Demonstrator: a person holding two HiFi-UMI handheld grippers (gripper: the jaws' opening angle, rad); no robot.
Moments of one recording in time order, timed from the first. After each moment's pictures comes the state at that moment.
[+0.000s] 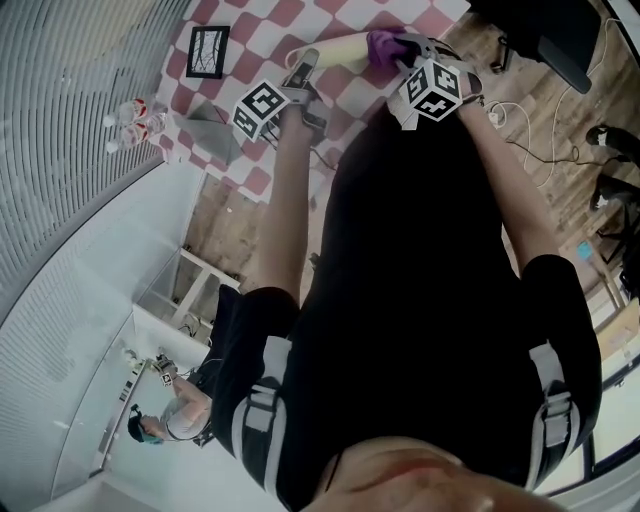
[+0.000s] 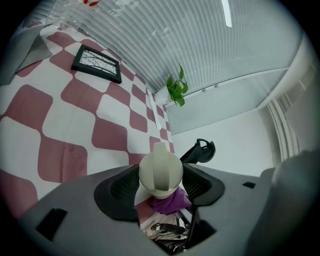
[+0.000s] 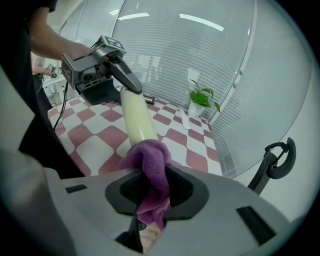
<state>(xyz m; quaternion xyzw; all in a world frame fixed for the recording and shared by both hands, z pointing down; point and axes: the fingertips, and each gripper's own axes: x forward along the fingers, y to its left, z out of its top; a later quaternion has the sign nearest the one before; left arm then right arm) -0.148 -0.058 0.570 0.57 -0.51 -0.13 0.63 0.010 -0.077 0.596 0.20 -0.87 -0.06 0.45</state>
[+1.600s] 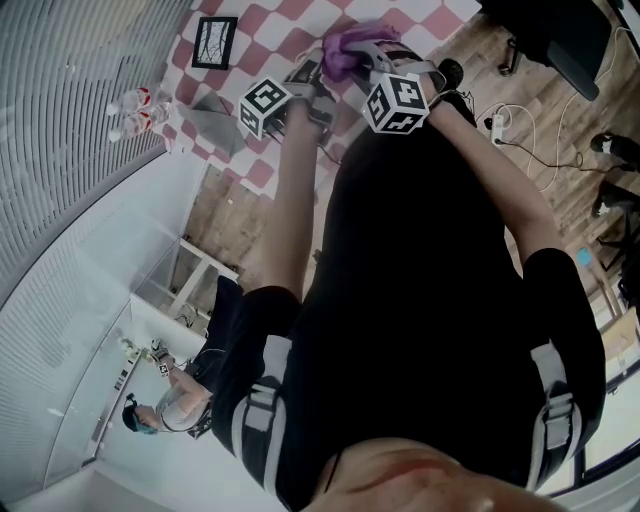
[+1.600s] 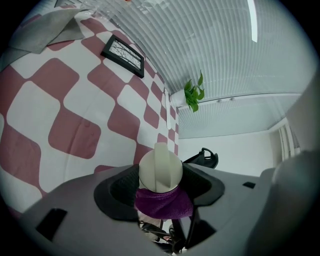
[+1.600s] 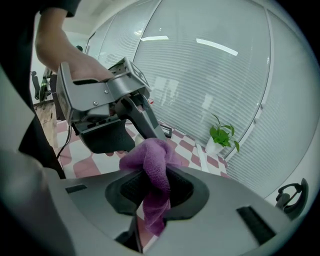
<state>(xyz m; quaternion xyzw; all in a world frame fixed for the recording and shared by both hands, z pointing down) -0.144 -0.042 0.576 0.47 -0.51 -0.18 0.70 -0.103 -0.036 0.541 0.12 -0.92 -0.13 0.35</state>
